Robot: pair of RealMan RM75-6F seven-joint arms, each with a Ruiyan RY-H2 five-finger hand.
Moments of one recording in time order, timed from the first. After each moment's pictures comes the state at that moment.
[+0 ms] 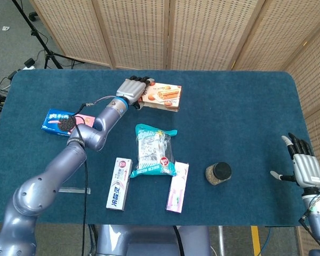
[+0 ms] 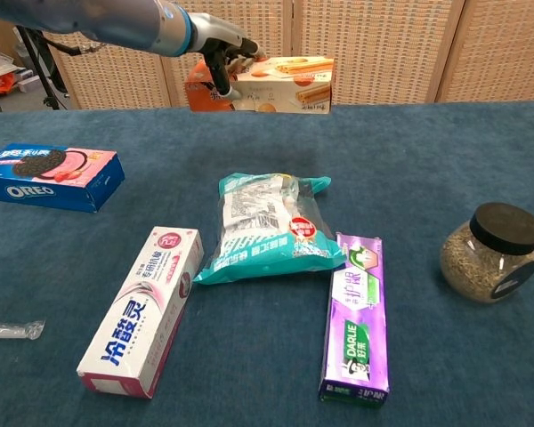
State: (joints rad) left arm -1.42 -1.70 -0.25 -0.56 1.08 0.19 -0.21; right arm 0.26 -1.29 0.12 -1.19 -1.38 1.24 0.26
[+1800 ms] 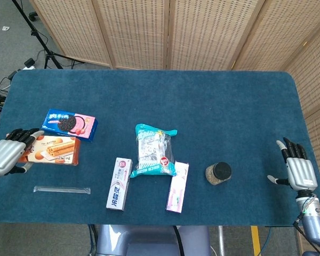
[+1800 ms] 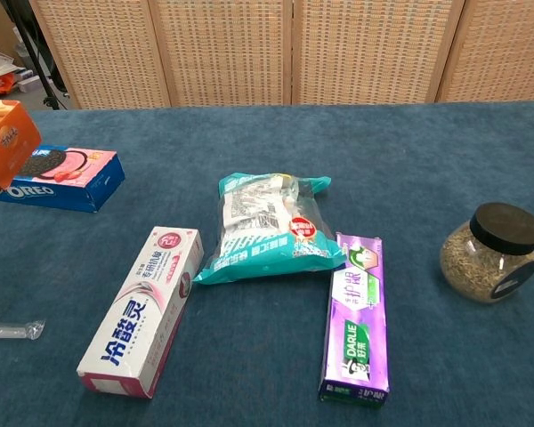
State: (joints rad) left arm -0.52 -0.78 0.07 -1.70 1.40 0.96 -0.16; right arm 0.25 -1.30 0.12 -1.26 -1.34 1.22 0.08
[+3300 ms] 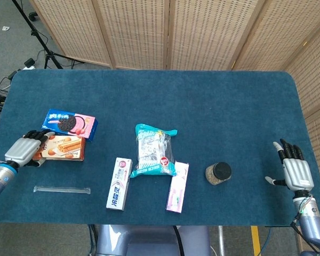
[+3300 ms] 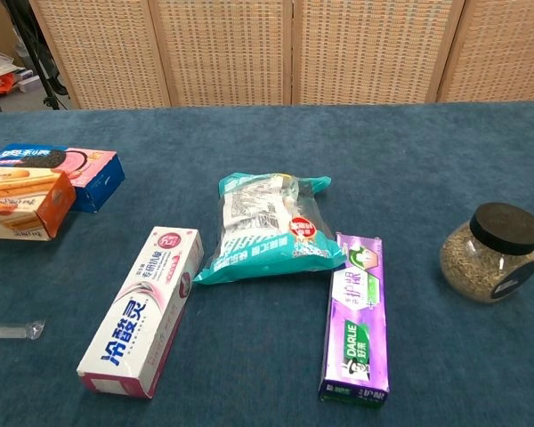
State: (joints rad) left arm -0.57 -1.18 0.05 -1.15 1.49 0.80 -0.35; right arm 0.25 -1.31 0.11 -1.26 -1.33 1.21 0.05
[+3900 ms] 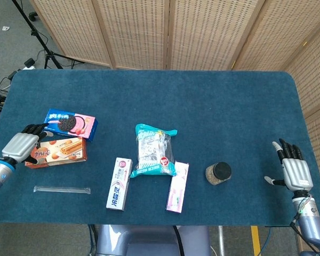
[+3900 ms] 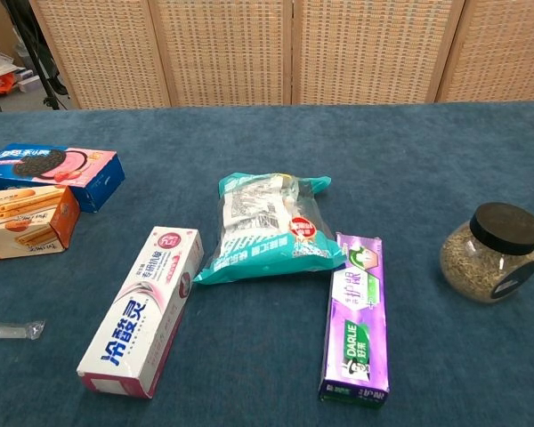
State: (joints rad) left arm -0.57 -1.15 0.03 -1.18 1.48 0.86 -0.35; right arm 0.25 -1.32 0.11 -1.26 -1.34 1.21 0.06
